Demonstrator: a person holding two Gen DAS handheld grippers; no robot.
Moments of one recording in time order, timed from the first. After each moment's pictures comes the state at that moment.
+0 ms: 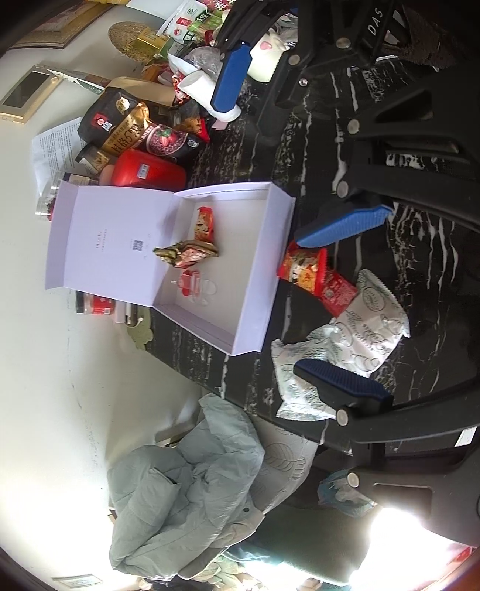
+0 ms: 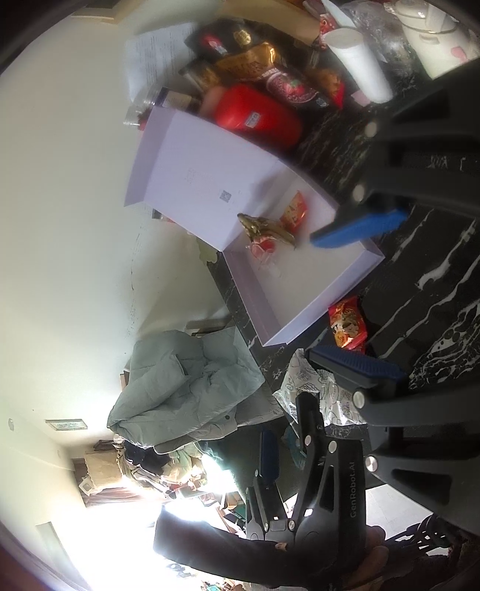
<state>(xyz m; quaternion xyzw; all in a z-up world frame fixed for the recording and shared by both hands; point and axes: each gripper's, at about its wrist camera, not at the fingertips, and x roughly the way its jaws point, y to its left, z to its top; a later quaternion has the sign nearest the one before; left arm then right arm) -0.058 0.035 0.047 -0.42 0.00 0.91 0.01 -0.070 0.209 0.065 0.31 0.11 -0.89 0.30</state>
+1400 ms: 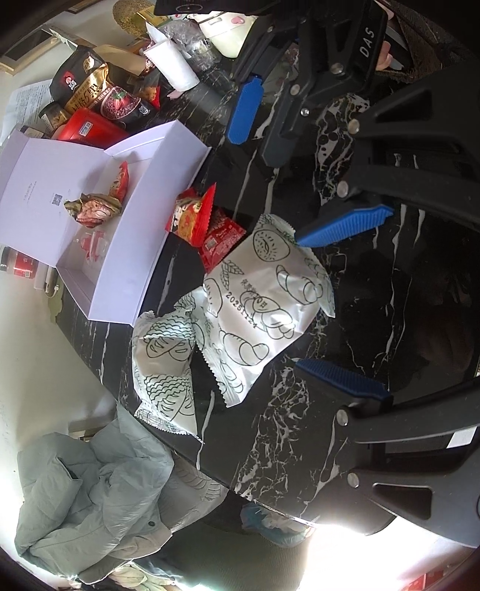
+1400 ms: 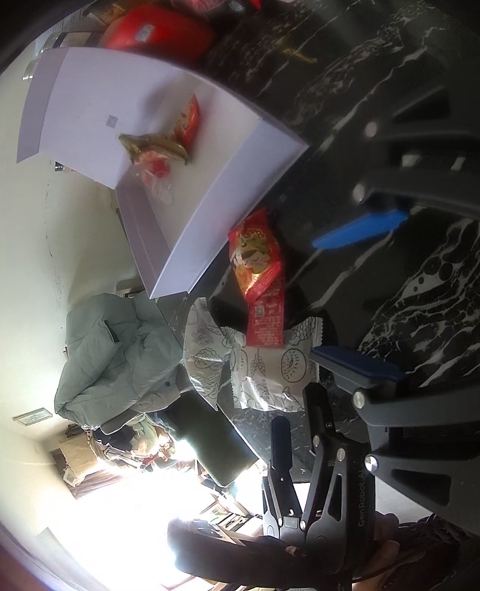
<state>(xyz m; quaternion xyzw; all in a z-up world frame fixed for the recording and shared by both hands) -0.031 -0.006 -0.068 -0.50 -0.08 0.86 0.00 -0.079 0.170 -0.060 0.42 0.07 -0.83 0.37</state>
